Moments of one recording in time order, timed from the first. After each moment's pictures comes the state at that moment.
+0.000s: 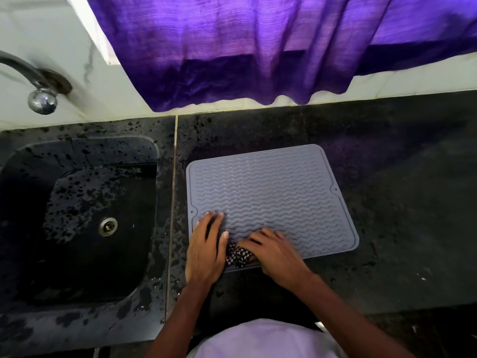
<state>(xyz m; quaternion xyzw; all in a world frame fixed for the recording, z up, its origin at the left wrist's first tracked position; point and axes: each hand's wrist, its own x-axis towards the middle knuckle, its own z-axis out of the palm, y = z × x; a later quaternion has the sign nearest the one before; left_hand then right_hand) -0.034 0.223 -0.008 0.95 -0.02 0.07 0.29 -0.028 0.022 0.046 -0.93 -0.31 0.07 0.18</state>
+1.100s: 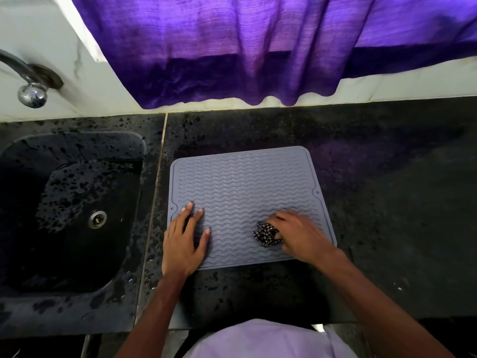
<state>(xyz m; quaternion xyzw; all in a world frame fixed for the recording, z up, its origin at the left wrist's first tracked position) -0.030 0.215 -0.013 0.97 0.01 0.06 0.22 0.023 -0.081 0.074 -0.94 -0.27 0.17 0.12</state>
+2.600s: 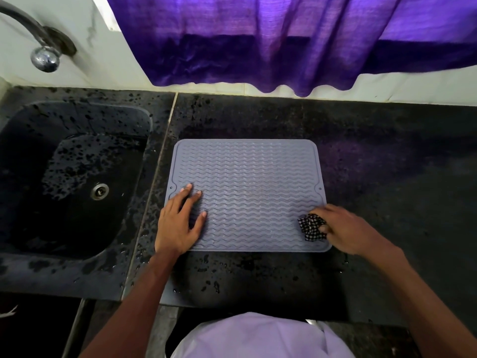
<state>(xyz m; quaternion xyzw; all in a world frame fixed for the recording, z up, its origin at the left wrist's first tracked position) -0.029 0.214 -0.013 0.97 0.01 0.07 0.22 0.040 -0.176 0.073 -0.94 -0.19 0.28 0.10</state>
